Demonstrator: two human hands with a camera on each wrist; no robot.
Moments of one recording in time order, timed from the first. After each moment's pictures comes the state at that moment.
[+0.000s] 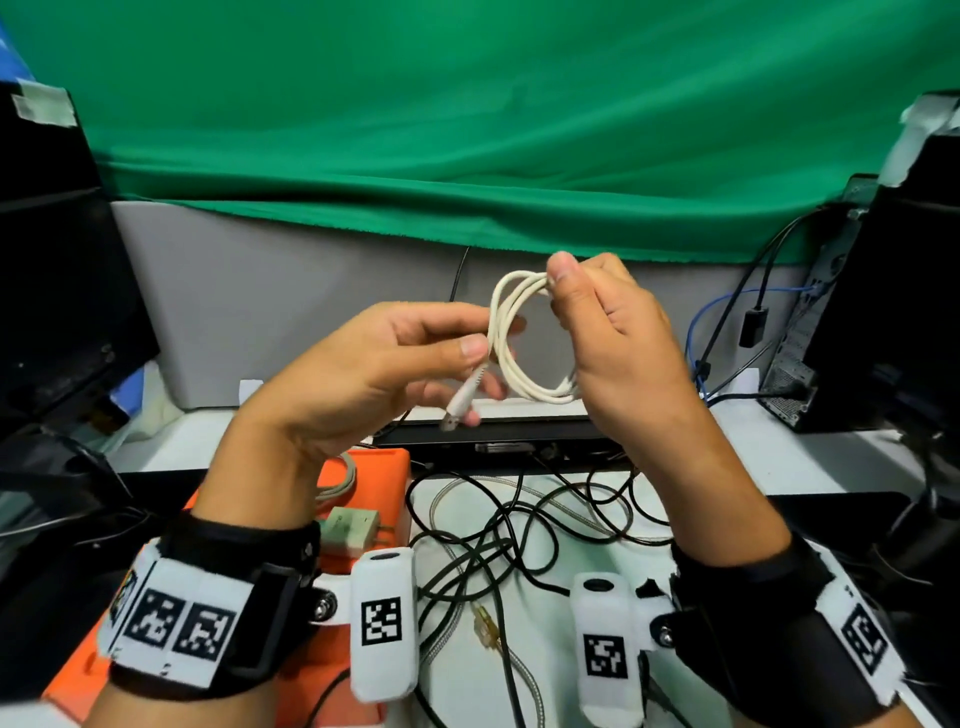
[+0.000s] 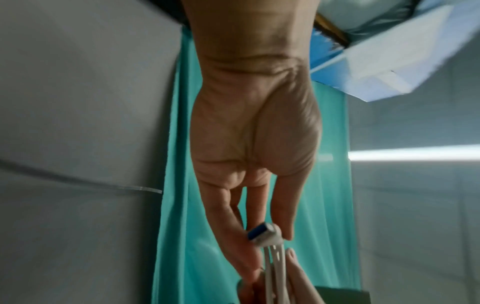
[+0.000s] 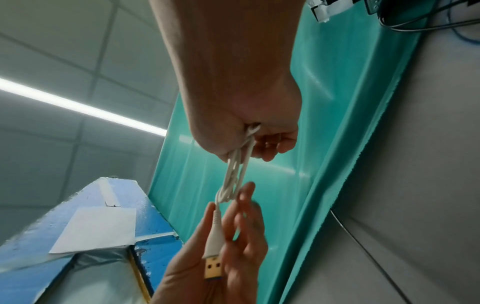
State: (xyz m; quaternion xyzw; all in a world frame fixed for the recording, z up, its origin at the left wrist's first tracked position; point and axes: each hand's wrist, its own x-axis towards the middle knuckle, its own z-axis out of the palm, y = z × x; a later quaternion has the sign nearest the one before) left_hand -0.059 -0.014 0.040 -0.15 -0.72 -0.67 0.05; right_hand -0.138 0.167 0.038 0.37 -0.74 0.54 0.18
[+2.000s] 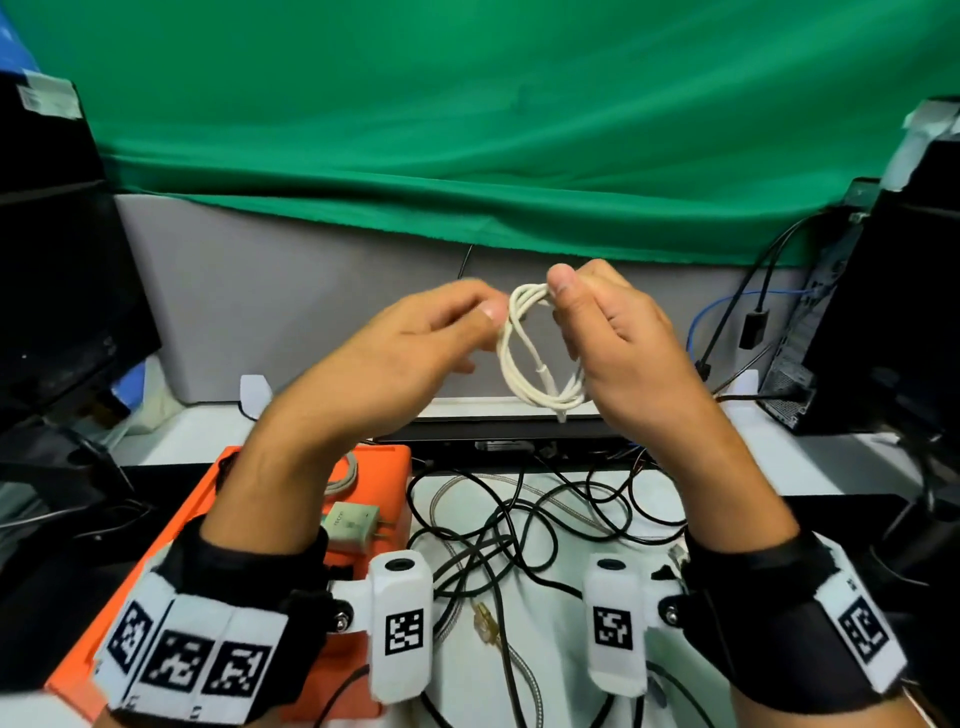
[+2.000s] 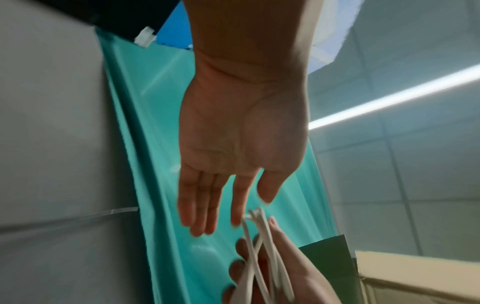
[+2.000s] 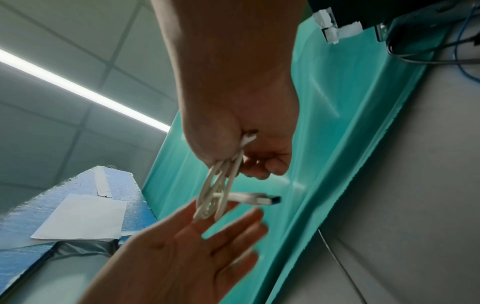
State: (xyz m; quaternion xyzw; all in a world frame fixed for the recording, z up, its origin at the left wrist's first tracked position) left_hand -0.058 -0.002 0.045 -0.10 -0.86 -0.46 0.18; right_hand -0.149 0.173 0.036 0.40 -0.76 0.48 0.16
